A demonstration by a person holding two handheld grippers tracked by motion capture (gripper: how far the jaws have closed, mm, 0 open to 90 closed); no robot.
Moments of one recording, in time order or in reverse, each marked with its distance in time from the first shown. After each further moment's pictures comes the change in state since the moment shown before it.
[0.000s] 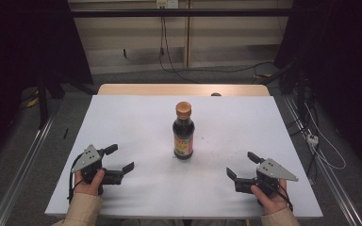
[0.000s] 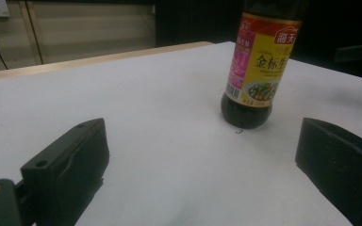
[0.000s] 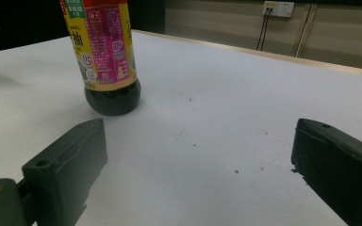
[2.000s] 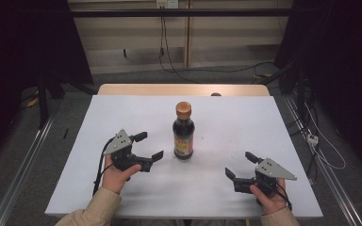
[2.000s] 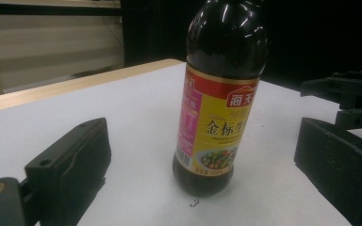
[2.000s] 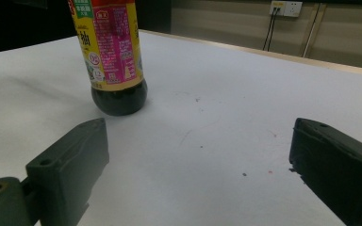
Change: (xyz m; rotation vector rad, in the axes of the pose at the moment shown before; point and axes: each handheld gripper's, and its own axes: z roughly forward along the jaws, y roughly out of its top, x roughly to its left) left arm -0.036 0.044 0.073 -0.025 -0.118 0.002; right arm 0.001 0.000 0.003 -0.001 0.024 -0.002
